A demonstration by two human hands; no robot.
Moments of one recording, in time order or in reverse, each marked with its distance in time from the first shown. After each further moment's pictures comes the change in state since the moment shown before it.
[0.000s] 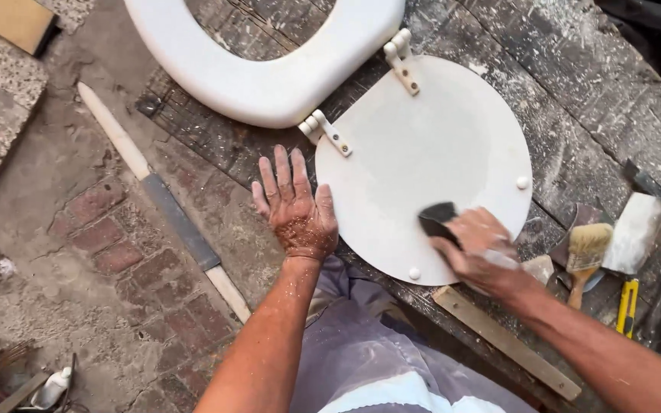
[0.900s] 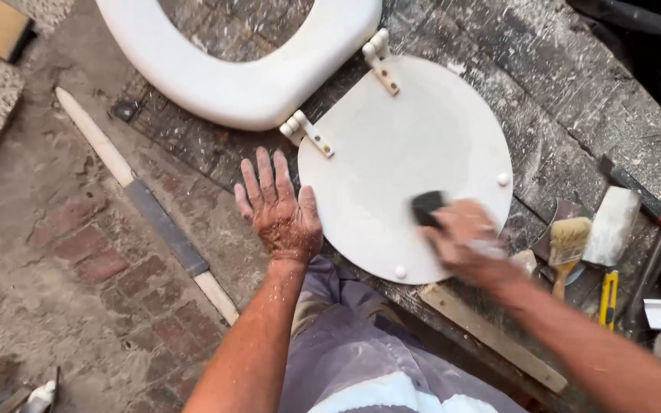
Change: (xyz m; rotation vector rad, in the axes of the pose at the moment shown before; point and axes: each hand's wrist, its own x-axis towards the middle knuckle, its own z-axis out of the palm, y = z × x) left_hand -0.003 -0.003 0.006 0.012 -0.007 0.001; right_hand 0.019 -0.026 -0.025 0.050 -0.031 0.173
